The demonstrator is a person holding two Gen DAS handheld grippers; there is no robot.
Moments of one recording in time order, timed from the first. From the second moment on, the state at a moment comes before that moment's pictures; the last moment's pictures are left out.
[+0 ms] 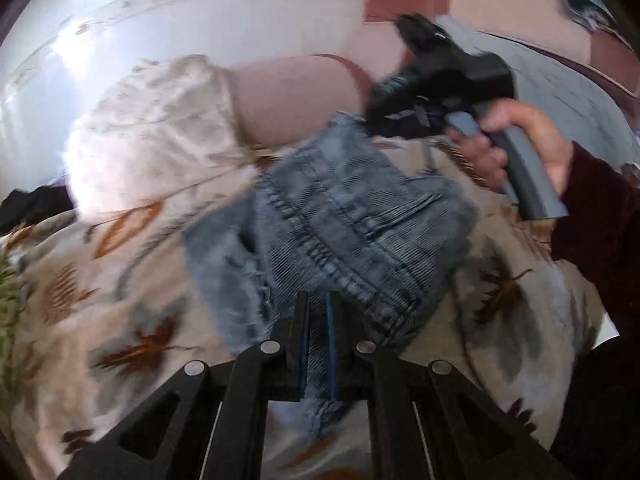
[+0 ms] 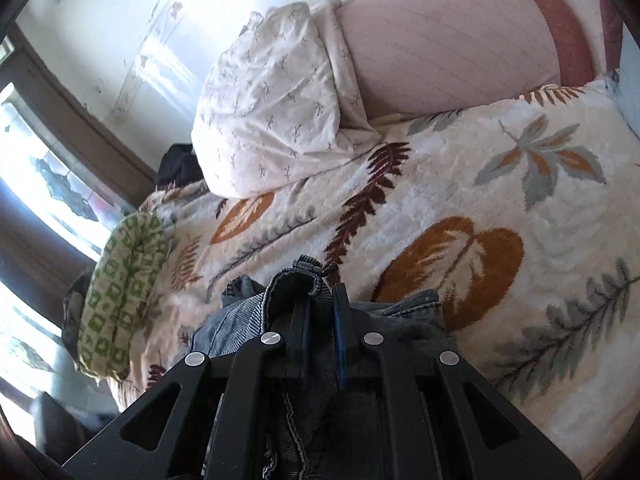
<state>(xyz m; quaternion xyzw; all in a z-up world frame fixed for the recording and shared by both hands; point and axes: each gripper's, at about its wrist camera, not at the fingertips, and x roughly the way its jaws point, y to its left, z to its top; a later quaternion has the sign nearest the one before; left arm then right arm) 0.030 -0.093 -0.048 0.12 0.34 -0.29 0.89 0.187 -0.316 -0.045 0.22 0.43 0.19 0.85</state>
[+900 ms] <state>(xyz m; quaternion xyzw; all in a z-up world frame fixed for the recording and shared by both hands) 0.072 -0.102 -0.006 0.06 0.31 -0.24 0.92 0.033 -0.335 0.012 0.11 0.30 0.06 0.95</state>
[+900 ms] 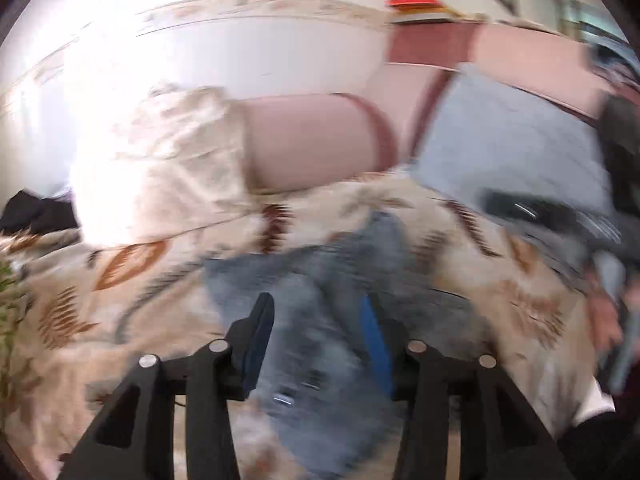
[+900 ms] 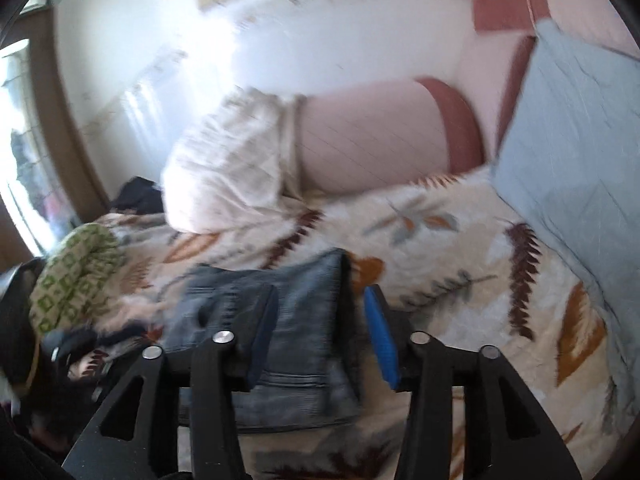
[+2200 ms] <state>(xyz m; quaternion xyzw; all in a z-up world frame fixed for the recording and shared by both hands) 0.065 -0.103 -0.072 0.12 0.41 -0.16 0.89 0.113 -0.288 -0.043 0.14 0.35 0.08 0.92</state>
